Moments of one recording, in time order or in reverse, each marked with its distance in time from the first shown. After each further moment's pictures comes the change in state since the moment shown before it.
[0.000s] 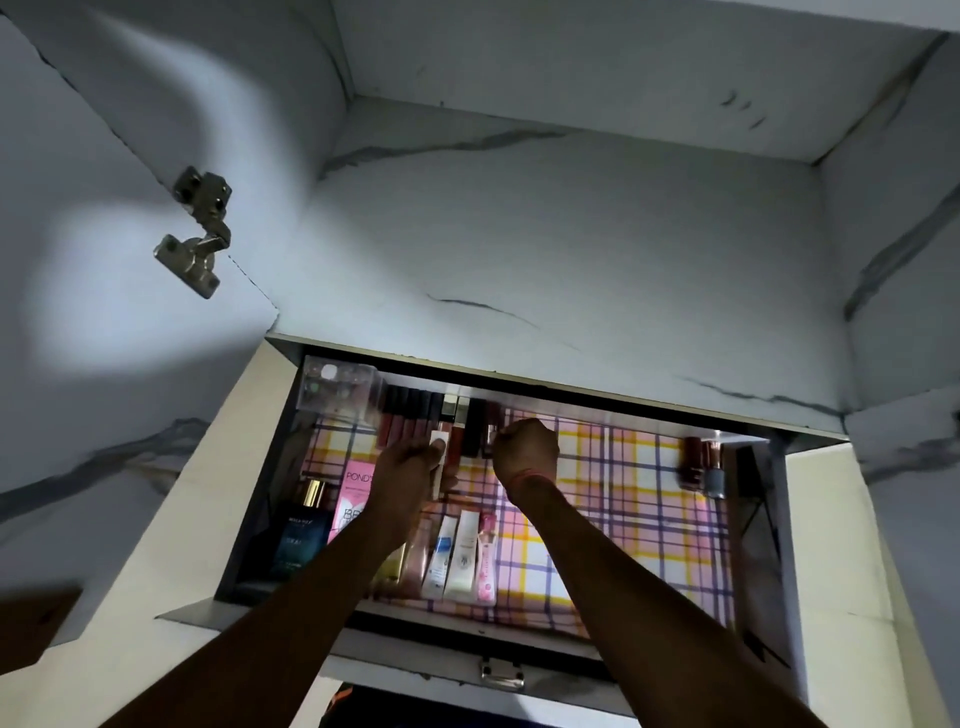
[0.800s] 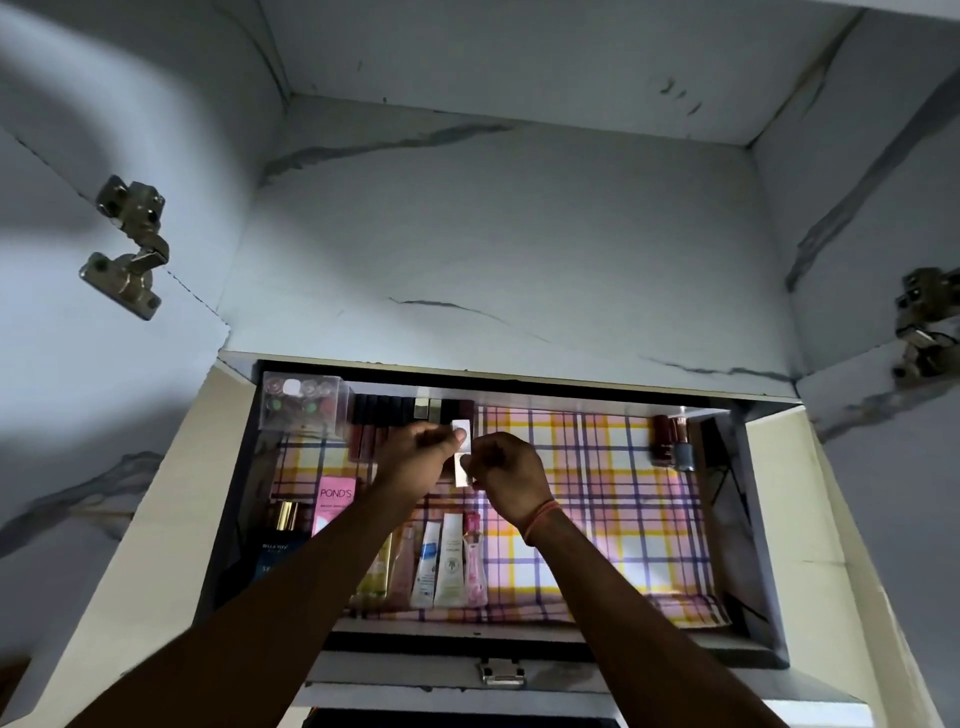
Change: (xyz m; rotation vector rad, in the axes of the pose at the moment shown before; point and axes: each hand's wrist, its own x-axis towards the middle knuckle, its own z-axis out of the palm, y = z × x) left_hand 0.023 0.009 0.025 0.359 -0.102 0.086; right_hand -0.030 0.029 -0.006 0.469 -0.167 -0.140
